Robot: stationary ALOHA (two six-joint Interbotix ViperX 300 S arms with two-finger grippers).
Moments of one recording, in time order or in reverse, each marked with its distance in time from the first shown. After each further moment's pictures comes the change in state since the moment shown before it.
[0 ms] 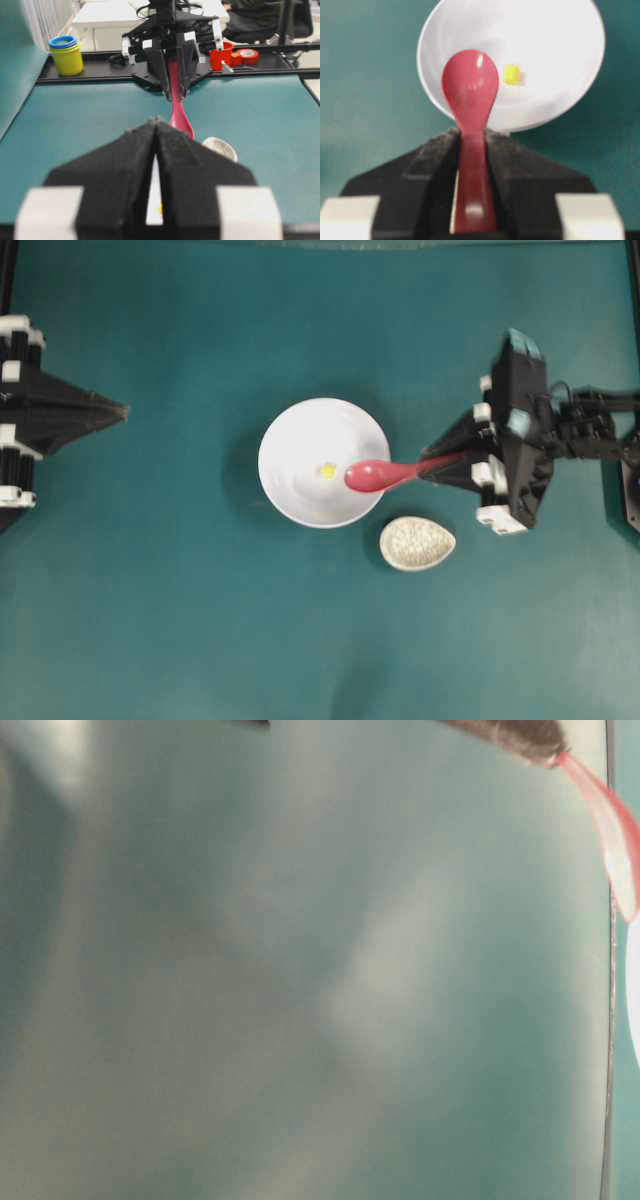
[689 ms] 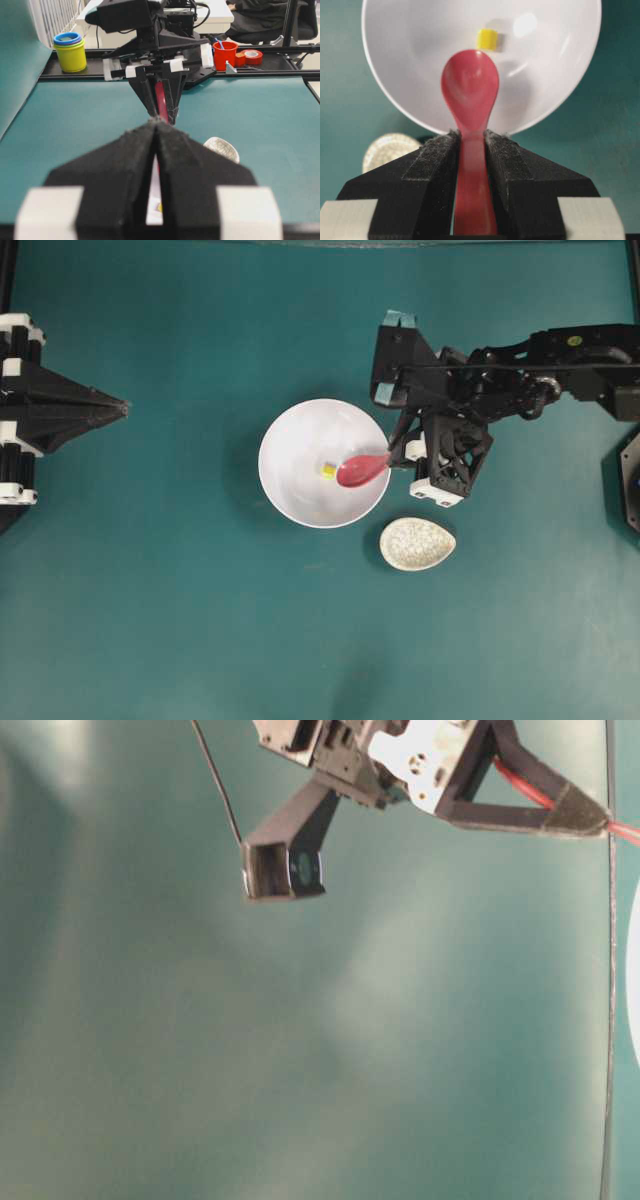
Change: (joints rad) left arm 0.005 0.000 0.000 -0.002 0.003 -0.011; right arm -0.107 0.278 -0.336 -0.069 0.494 0.011
